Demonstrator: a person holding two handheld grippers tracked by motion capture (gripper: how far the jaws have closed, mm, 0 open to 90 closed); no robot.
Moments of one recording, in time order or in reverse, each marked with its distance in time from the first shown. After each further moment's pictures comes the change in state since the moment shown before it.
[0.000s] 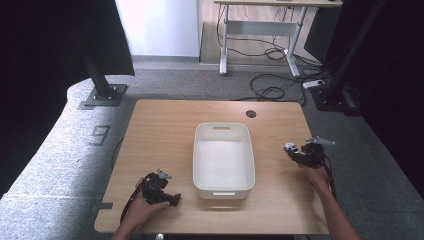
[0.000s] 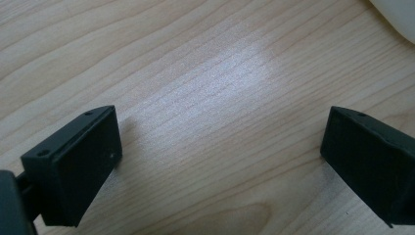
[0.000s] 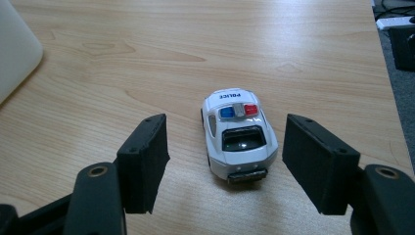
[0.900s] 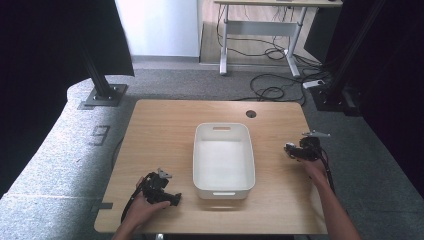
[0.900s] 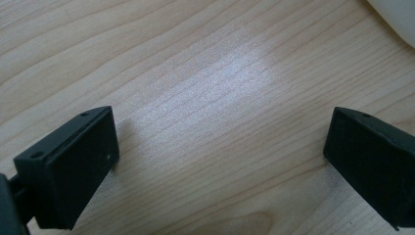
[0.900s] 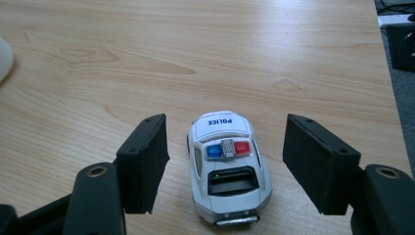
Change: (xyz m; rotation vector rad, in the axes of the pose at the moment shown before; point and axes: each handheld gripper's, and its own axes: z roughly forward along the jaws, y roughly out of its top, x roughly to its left) left arm 0.000 0.001 0.002 -0.009 0.000 -0.002; right arm -0.005 0.017 0.022 0.038 -0.016 -0.023
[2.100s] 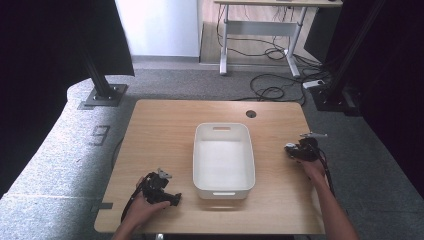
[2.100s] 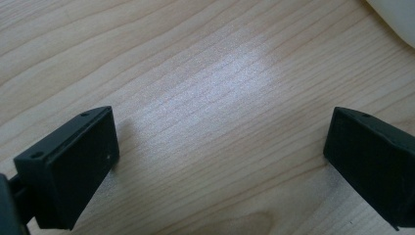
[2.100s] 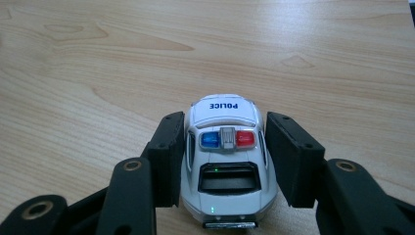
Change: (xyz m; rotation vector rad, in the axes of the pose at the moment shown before) left arm 0.000 0.000 0.000 -0.003 -0.001 0.004; right arm -0.004 -0.007 0.013 0.060 0.018 0.010
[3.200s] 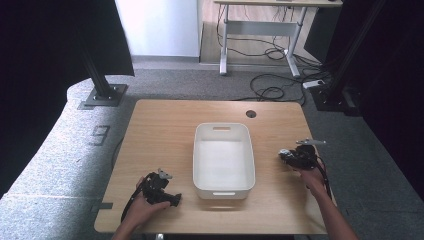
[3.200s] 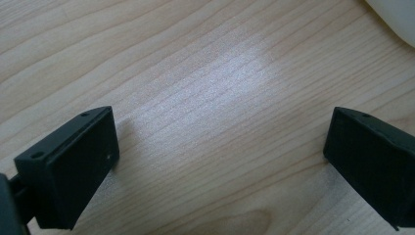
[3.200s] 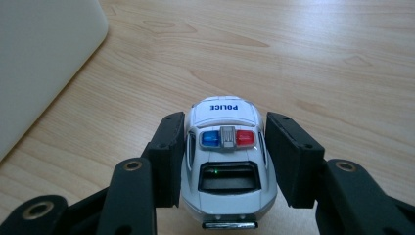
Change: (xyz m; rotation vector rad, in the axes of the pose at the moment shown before) left arm -0.001 0.000 0.000 0.004 0.000 0.002; right arm 0.042 -0.010 -0.043 -0.024 0.089 -0.052
